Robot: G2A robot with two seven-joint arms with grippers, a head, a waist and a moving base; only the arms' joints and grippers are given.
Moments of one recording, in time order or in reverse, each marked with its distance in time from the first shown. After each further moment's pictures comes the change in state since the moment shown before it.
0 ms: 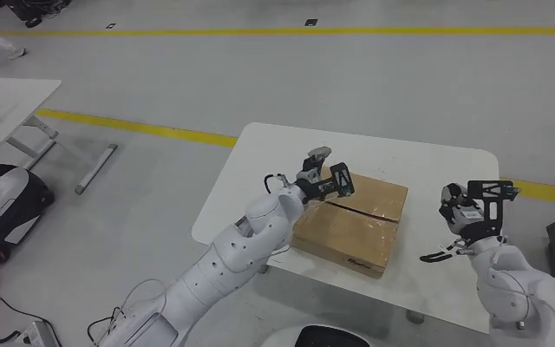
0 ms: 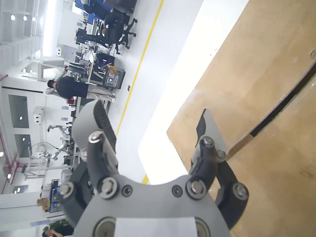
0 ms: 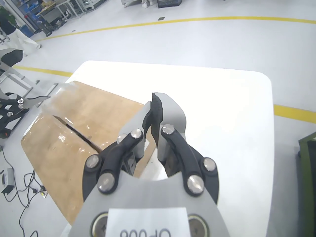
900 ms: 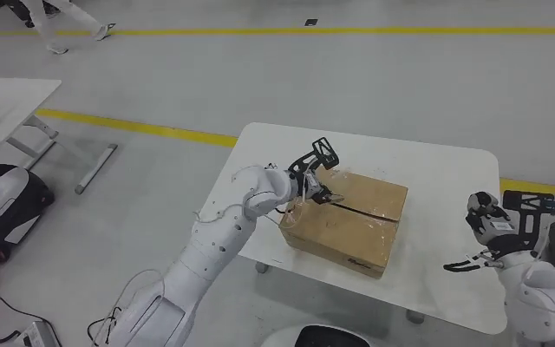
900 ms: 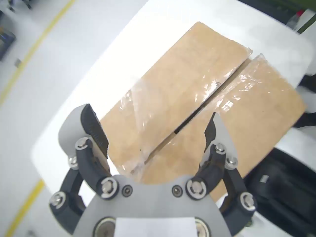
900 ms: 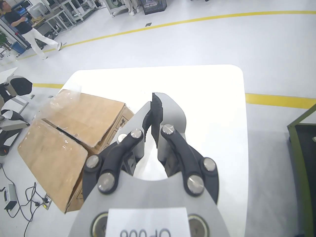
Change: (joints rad) left arm -0.118 -0.036 -0.214 0.161 -1.056 -0.298 -0.512; right arm -0.077 0.017 0.097 -0.067 0.041 -0.016 0.016
